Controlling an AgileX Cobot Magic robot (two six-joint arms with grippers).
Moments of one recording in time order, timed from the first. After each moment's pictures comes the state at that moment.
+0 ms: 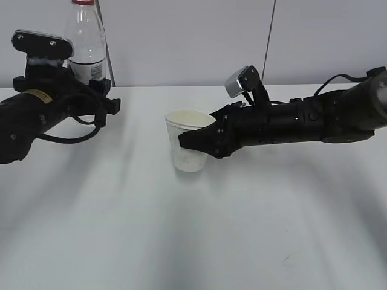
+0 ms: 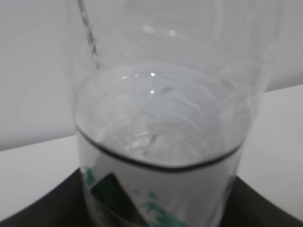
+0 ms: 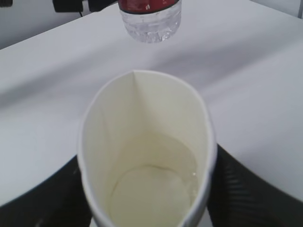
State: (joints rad) left arm -0.35 1.80 -0.83 -0.20 -0.69 0.27; right arm 0.20 2.10 -1.17 -1.33 -0.92 0.91
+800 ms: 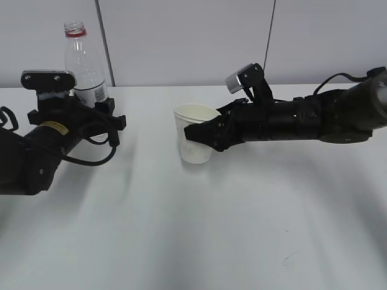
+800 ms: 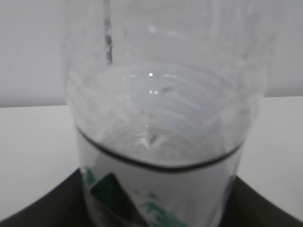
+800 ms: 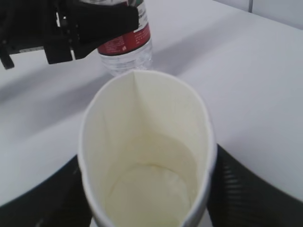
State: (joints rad) left arm -0.35 2.02 -0.83 -0.21 -0.94 0.04; right arm 0.20 2.10 -1.17 -1.24 -0.83 0.89
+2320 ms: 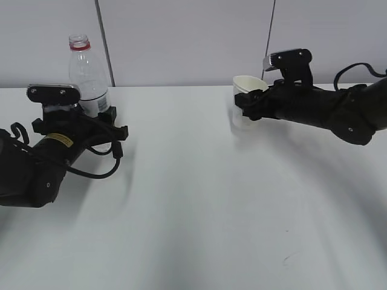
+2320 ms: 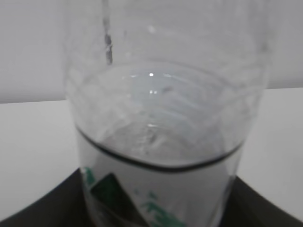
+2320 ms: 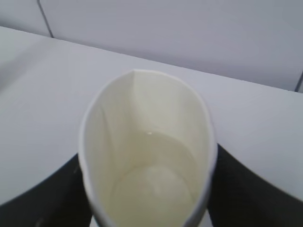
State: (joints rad) left arm -0.35 2.11 -0.83 -0.19 -1.06 0.04; right arm 0.12 2.10 -1.17 -0.62 -0.55 0.48
